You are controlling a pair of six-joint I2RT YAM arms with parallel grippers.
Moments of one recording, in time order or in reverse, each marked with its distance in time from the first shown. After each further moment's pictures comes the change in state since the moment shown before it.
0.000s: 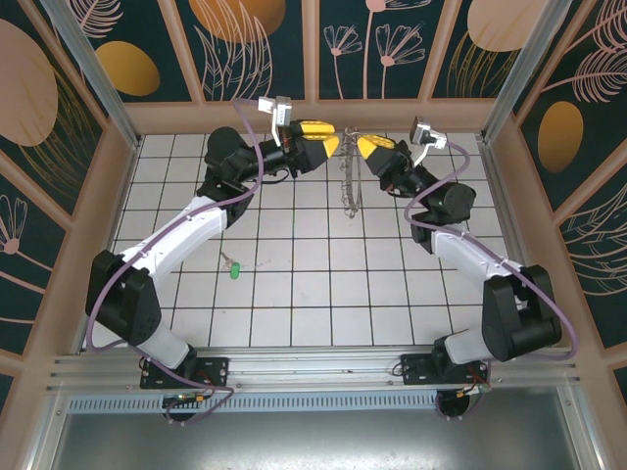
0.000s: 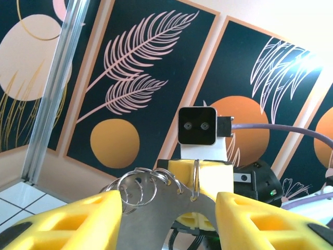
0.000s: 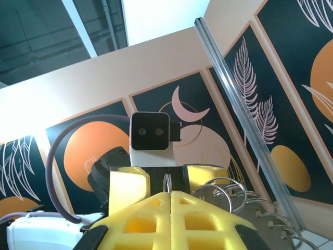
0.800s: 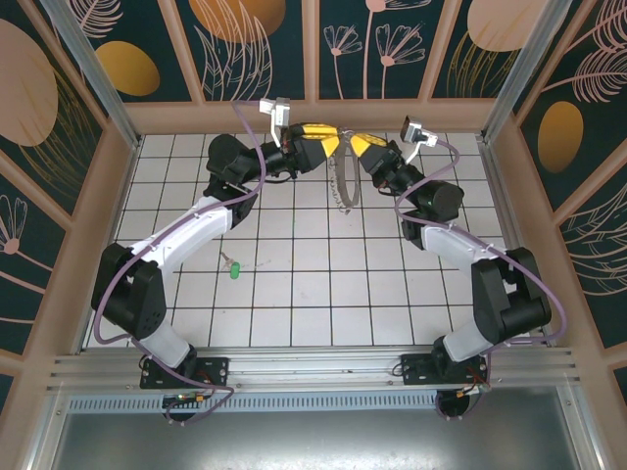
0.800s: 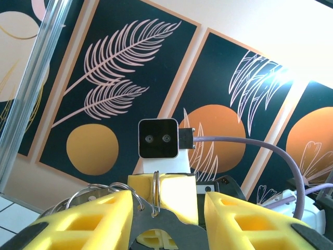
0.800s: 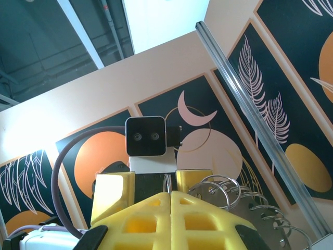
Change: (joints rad) left arm 0.000 0.039 -0.028 0.171 0.033 -0.139; right arm 0.033 0.099 0.019 0.101 0.042 0.082
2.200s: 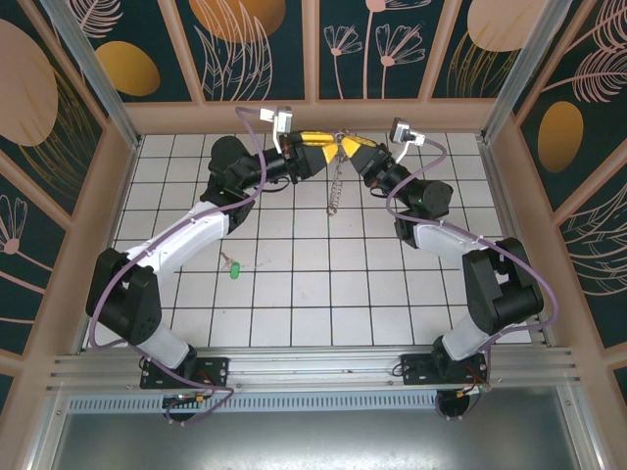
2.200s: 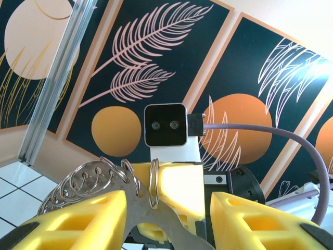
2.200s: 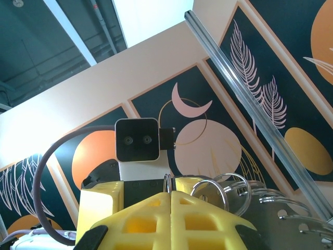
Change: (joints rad) left arm 0.000 -0.038 -0.049 -0.135 -0.054 0.089; right arm 0.031 0.065 0.012 -0.002 0.017 0.018
